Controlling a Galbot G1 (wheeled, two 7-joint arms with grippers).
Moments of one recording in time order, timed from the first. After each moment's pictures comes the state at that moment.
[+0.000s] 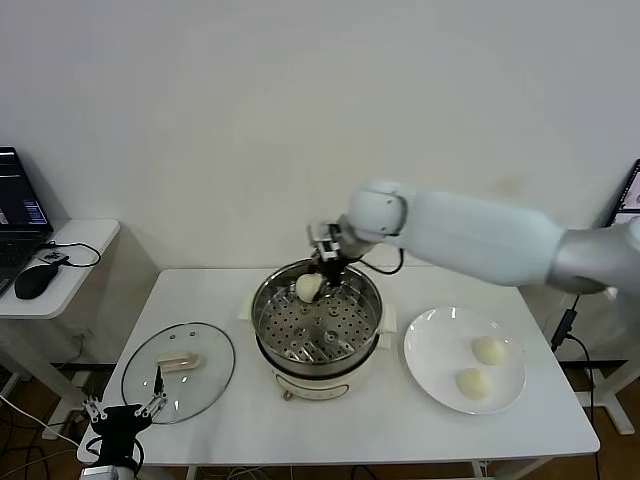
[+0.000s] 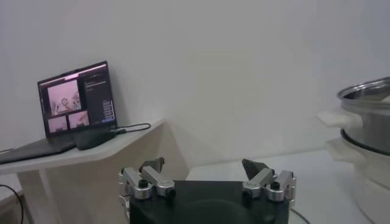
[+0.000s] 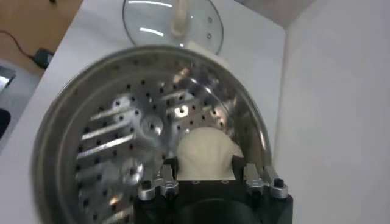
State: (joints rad) left arm 1.74 -1.30 -0.70 -2.04 -0.11 -0.07 -0.24; right arm 0.50 1.23 -1.26 1.30 0.55 -0.49 -0.82
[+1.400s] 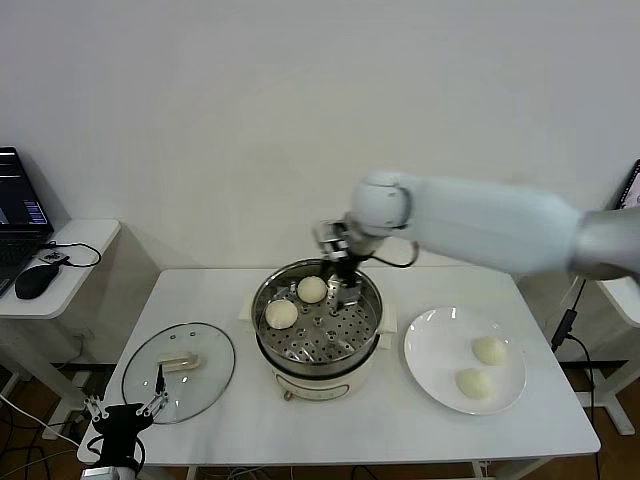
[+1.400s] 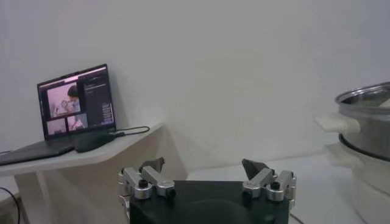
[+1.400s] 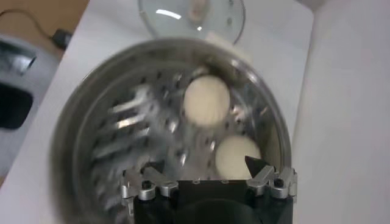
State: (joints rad) left arm 1.75 -1.28 -0.69 -2.05 -0.11 -0.09 -0.24; right arm 0.71 0.91 -1.38 1.53 0.41 -0.38 -1.03
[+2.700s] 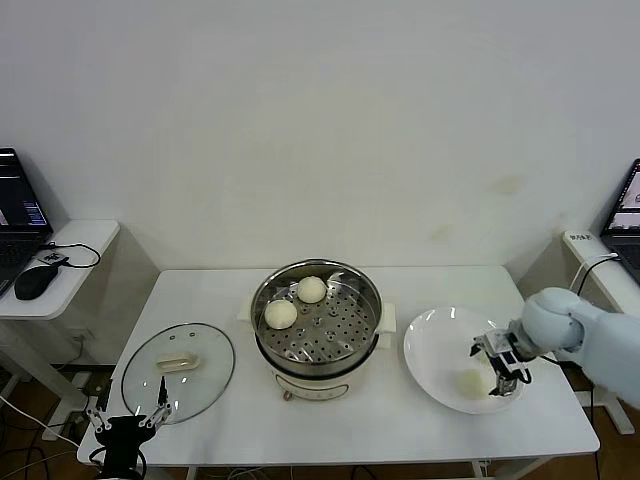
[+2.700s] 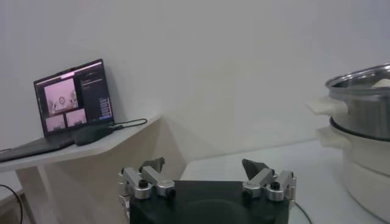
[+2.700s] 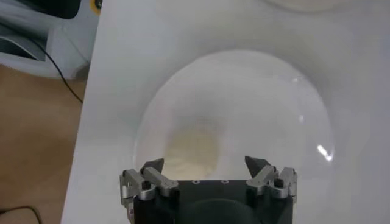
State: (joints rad) left arm 1.78 -1.31 -0.69 -2.05 -0.07 -0.09 -0.24; right arm -0.08 0.44 -0.86 1.55 -0.14 -0.22 -1.03
